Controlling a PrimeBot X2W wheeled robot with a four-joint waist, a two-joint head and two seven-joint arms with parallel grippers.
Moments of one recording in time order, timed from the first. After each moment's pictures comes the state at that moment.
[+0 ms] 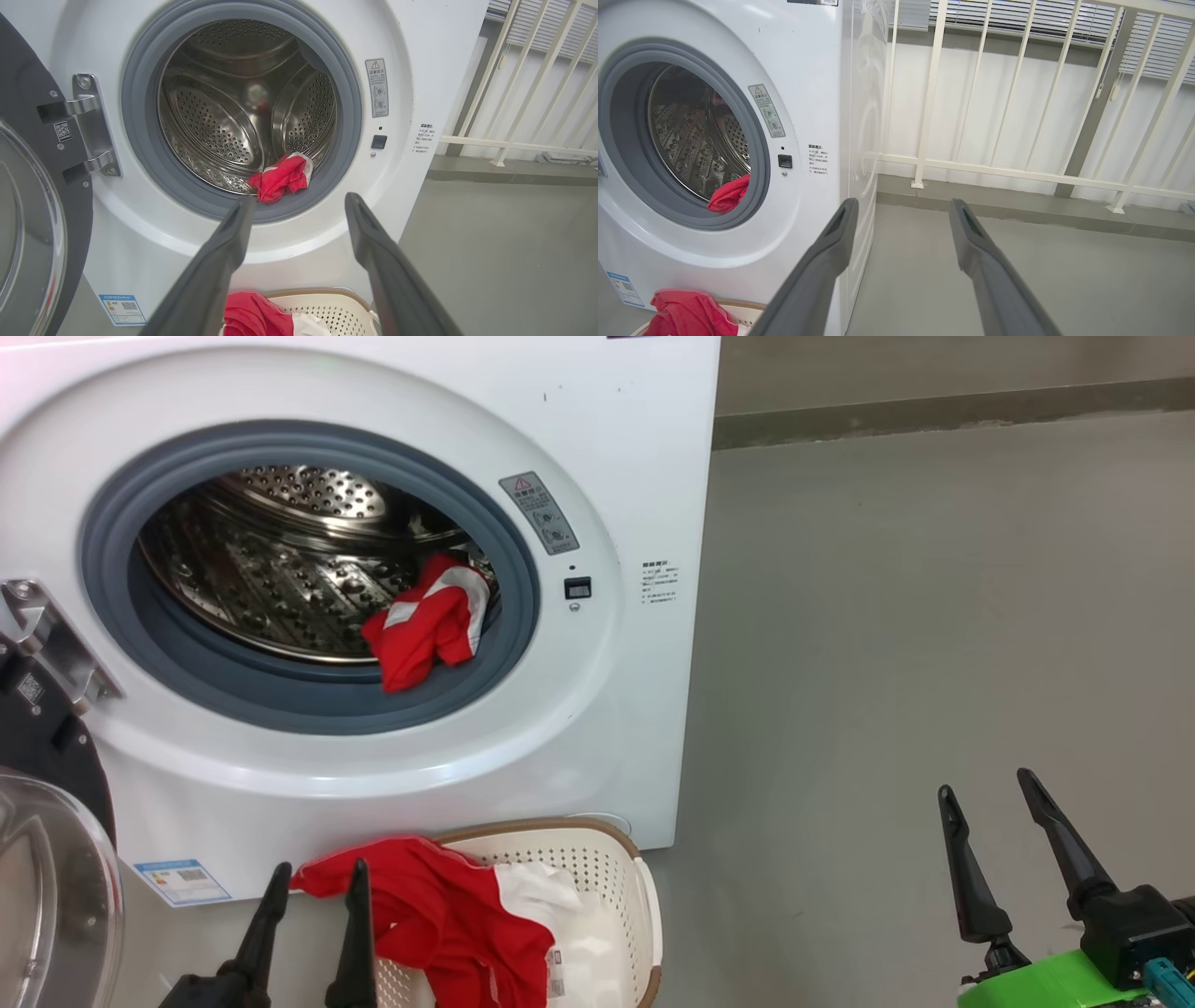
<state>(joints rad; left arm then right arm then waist) 0.03 0.04 -0.02 0.15 -0.23 -0.03 -0.25 0.08 -0.04 -0.10 0.04 0.07 0.13 -0.26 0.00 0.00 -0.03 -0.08</state>
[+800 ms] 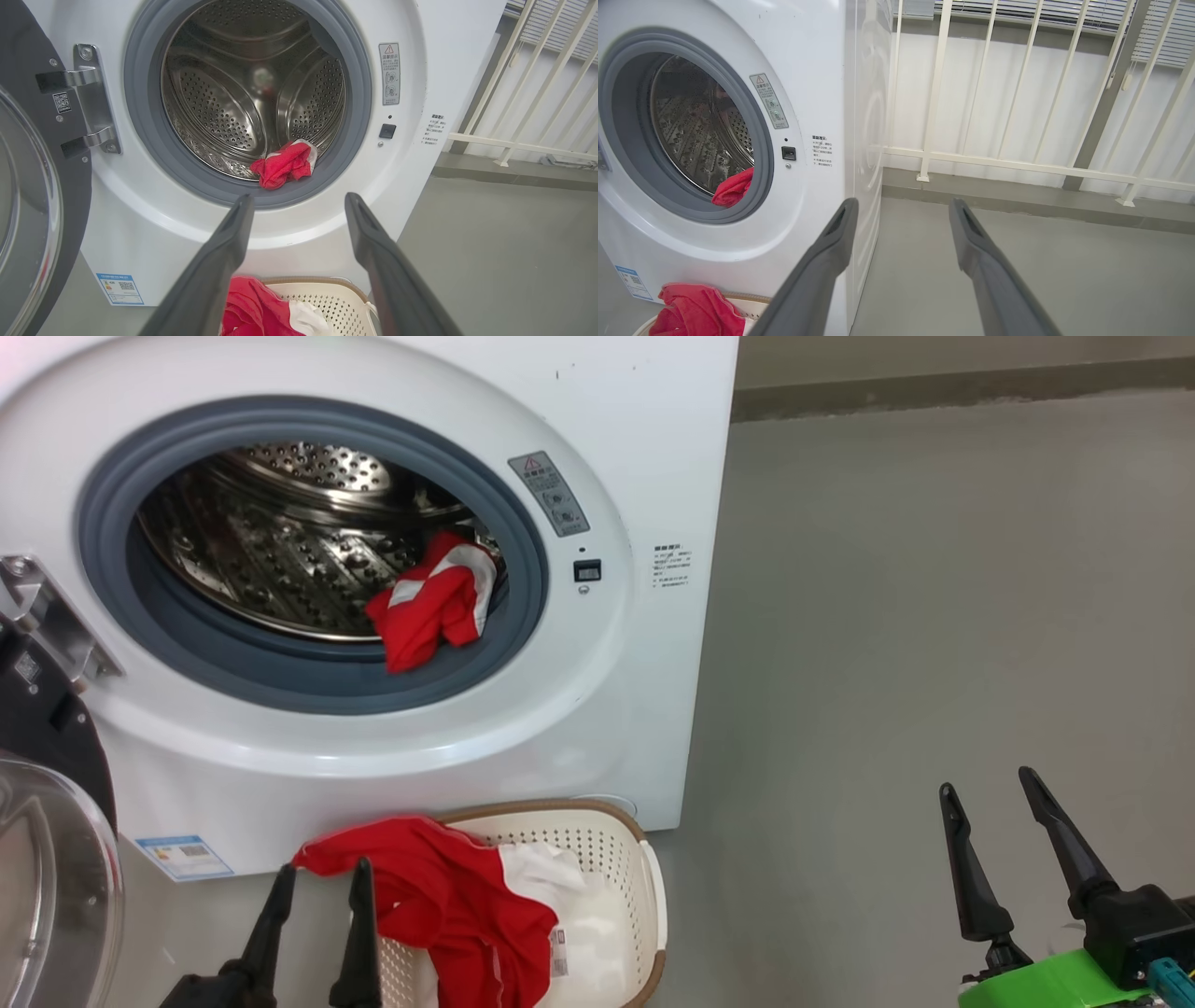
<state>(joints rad) 0.03 0.04 -0.04 0.15 -0.27 -0.01 -0.25 0.08 -0.04 -0.10 0.03 0.08 0.13 -0.26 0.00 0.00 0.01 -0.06</state>
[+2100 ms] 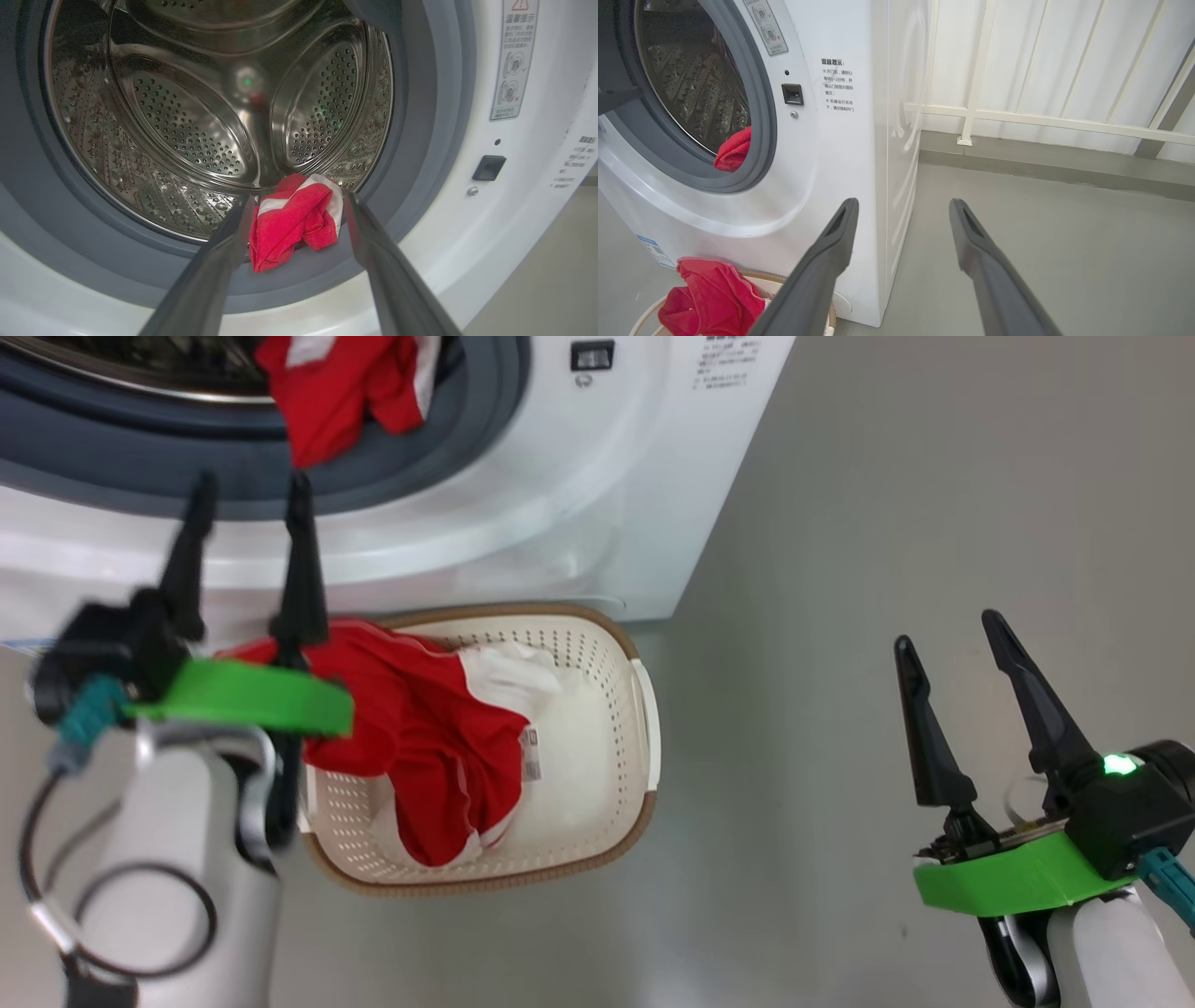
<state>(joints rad) -0.61 0.06 -0.03 0.38 -0.25 -0.04 -0.25 -0.14 -0.04 -0.01 -0.02 0.12 0.13 -0.26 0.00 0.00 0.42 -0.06</state>
